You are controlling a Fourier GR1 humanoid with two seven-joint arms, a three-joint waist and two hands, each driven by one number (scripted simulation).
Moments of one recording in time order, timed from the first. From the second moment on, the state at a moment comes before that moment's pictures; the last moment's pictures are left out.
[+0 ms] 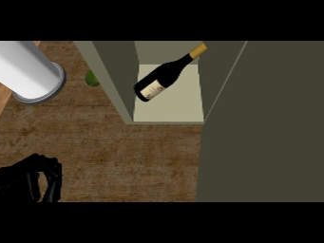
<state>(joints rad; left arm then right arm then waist) 0.23 0.61 -0.34 -1.97 0.57 0.24 -0.38 0.44 -0.41 0.15 -2.38 -0.39 0.49 0.13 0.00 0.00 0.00</state>
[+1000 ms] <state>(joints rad) 0.34 0.64 -0.17 -1.94 0.63 0.02 -0.42 -0.03 -0.20 0.46 -2.32 -0.39 0.29 0.46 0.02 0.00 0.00</state>
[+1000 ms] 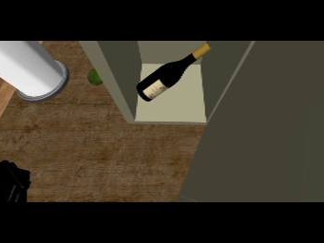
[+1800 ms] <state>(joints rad) 0.38 0.61 -0.08 -1.94 0.62 -0.08 -0.40 -0.71 -0.01 0.54 -1.94 -0.47 -0.14 0.54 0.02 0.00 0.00</state>
